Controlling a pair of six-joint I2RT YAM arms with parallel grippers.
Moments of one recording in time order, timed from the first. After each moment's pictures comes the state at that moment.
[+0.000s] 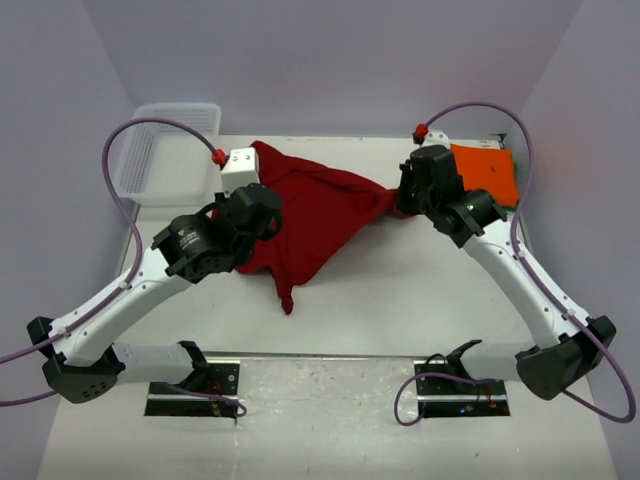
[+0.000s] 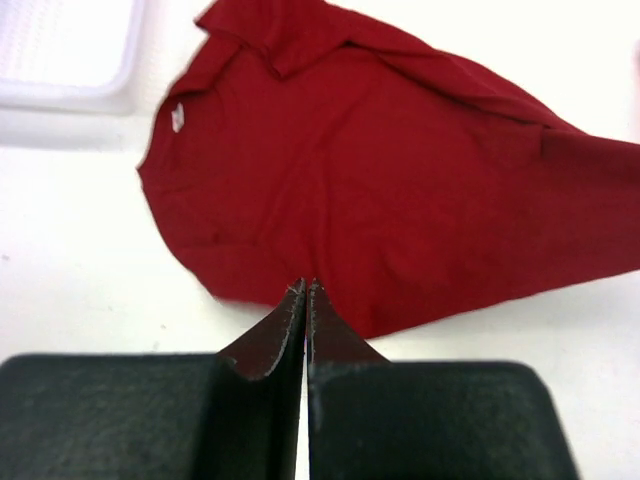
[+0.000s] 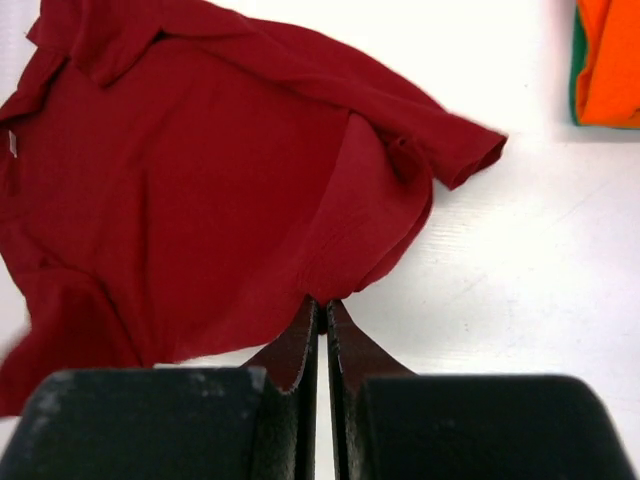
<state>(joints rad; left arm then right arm) -0.93 1.21 1.45 -0.98 -0.80 -0.69 0.51 1.29 1.37 -0.72 0.28 0.44</state>
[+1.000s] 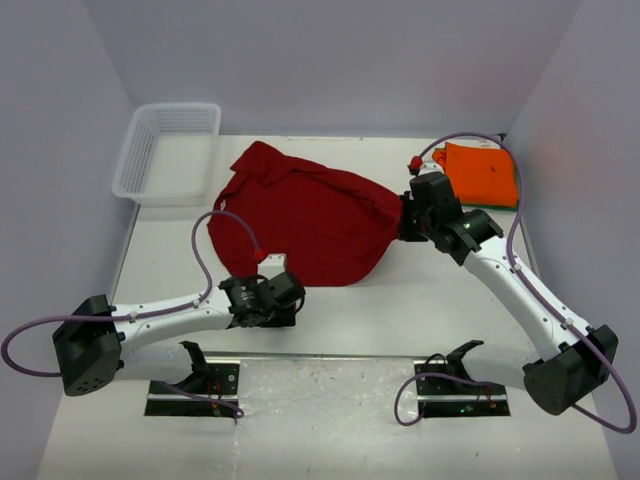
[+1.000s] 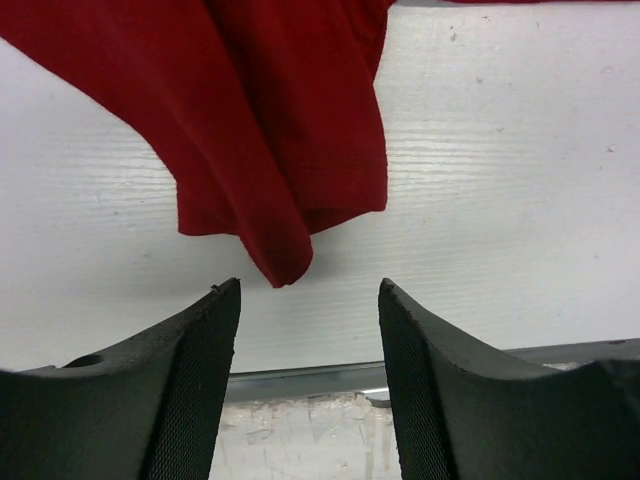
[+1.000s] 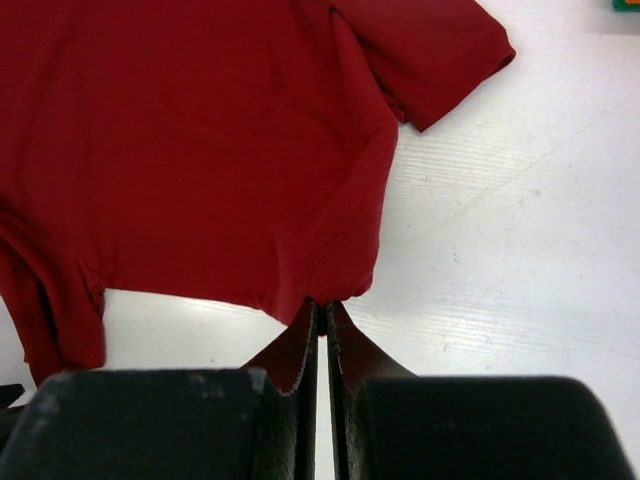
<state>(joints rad) -1.05 1.21 0.69 -0.69 -0.34 -1.02 0.49 1.21 1.17 -0.75 0.19 0.41</state>
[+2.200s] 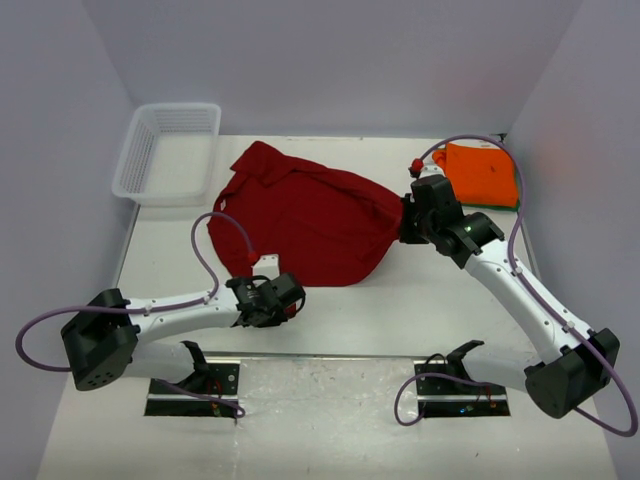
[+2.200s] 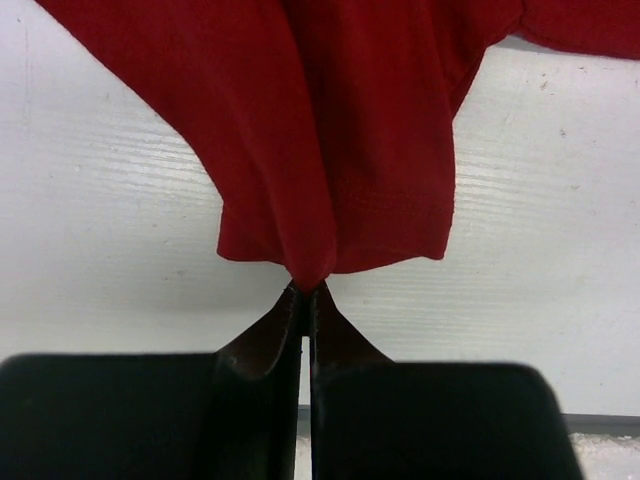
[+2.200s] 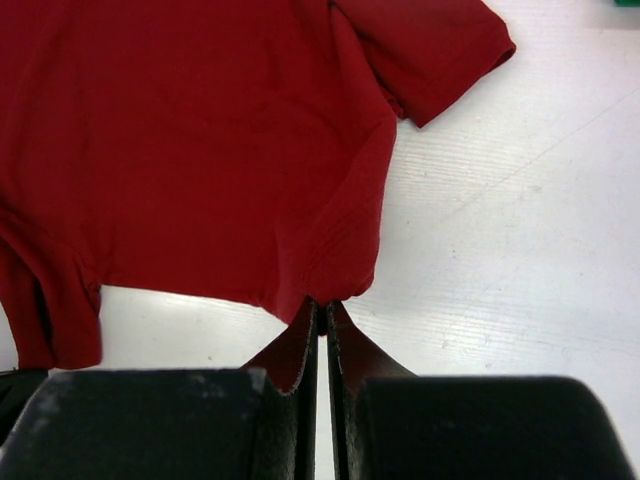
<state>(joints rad) -1.02 1.29 0.66 -0.67 -0.40 -1.10 0.49 1.19 1.15 -0.74 0.19 0.40</state>
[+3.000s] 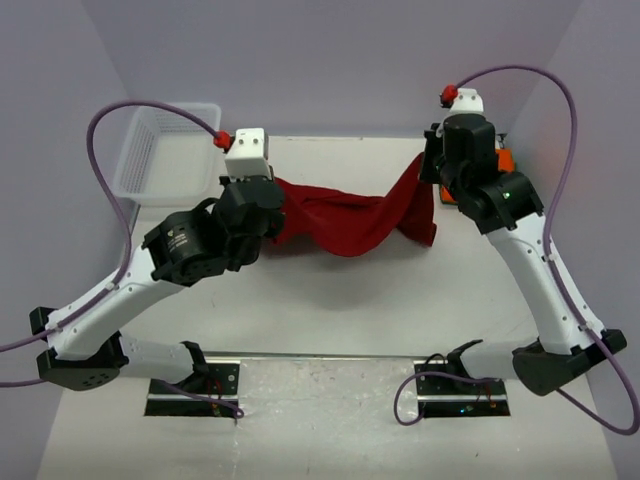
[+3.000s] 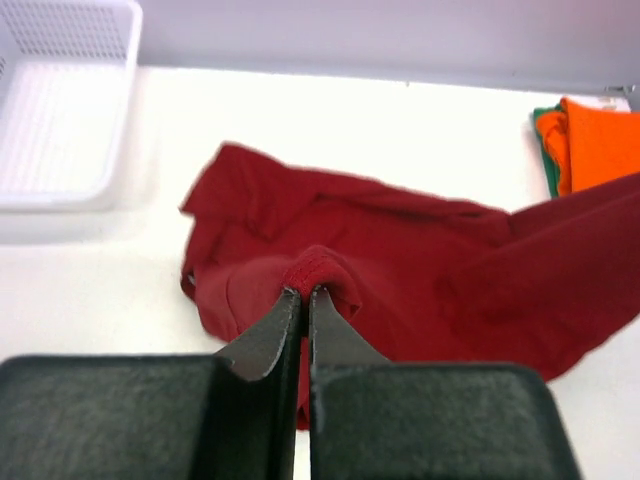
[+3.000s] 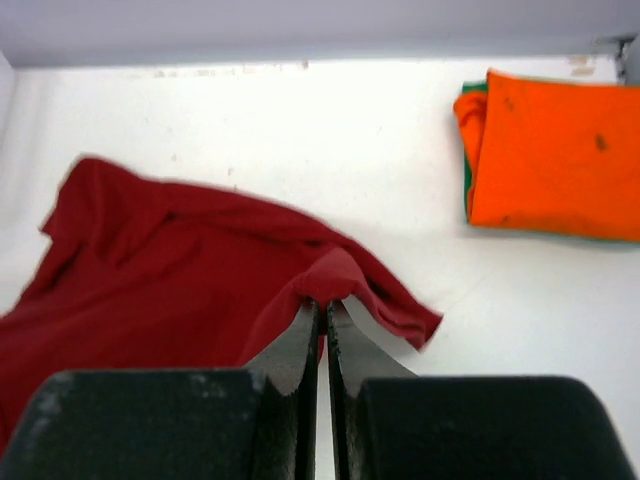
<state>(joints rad) -1.07 1.26 1.65 -0.92 -0.95 -0.58 0.46 1.31 1.64 -0.81 0.36 0.28</state>
